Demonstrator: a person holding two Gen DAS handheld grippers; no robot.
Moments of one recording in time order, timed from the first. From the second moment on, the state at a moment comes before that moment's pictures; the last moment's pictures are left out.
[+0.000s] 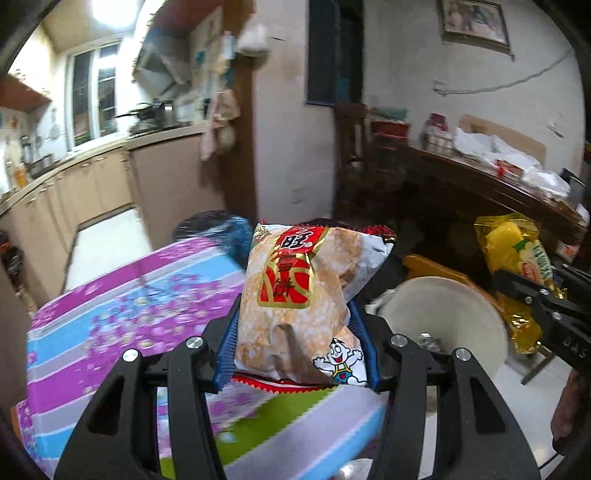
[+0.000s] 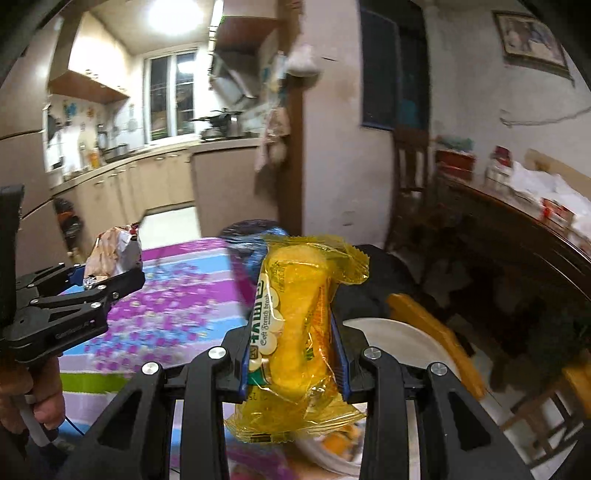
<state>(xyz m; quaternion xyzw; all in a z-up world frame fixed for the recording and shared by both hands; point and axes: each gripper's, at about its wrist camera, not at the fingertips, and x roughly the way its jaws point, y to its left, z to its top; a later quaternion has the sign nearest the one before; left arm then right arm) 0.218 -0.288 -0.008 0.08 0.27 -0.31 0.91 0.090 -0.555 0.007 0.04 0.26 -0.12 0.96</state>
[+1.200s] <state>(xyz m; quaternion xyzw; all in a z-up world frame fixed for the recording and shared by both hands) 0.236 -0.481 -0.106 0.11 0.46 -0.38 0.79 0.131 -0.741 -0.121 0.17 0.44 -0.15 0.87</state>
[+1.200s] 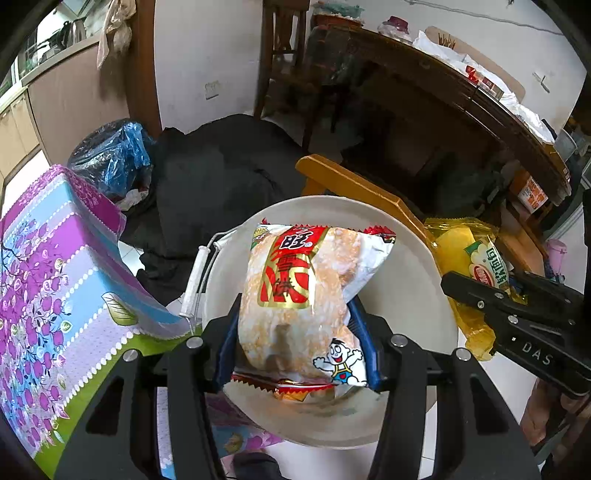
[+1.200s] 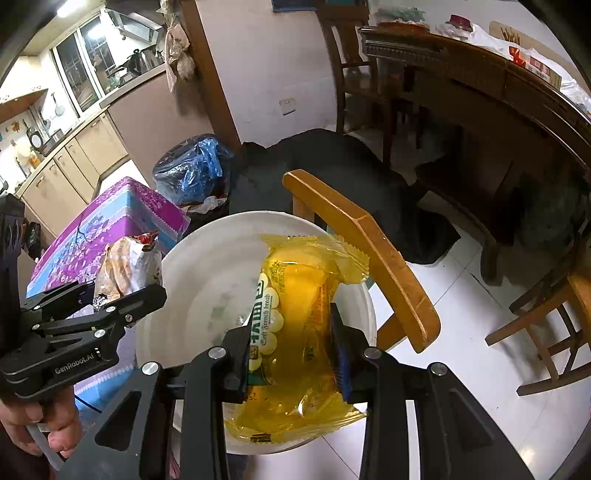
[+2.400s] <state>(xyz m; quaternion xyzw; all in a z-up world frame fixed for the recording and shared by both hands) 0.241 -0.480 -0.108 0.12 0.46 -0.36 0.80 0.126 -0.728 -0.117 0.15 0.42 -0.15 0.88</state>
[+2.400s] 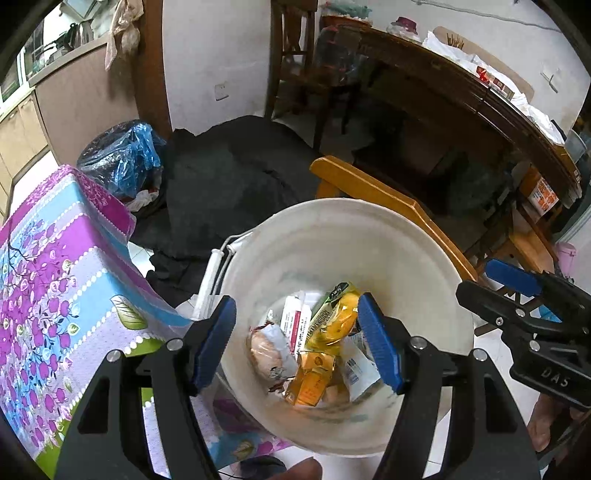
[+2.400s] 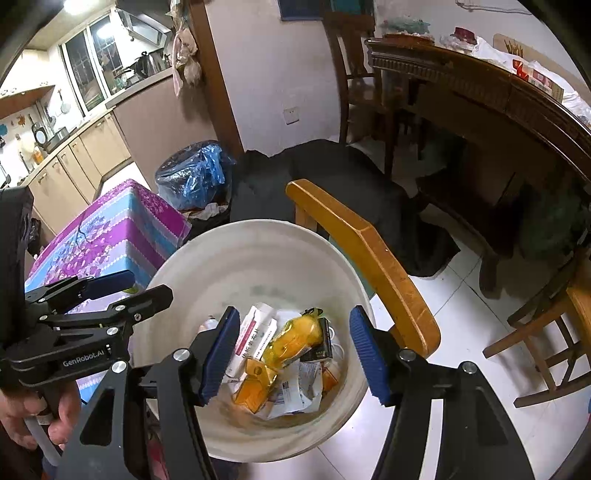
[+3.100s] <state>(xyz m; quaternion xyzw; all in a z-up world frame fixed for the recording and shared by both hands) 0.222 -0.440 -0.080 0.10 0.41 -0.37 0.83 0.075 -0.681 -0.070 0.10 0.33 -0.18 0.92</state>
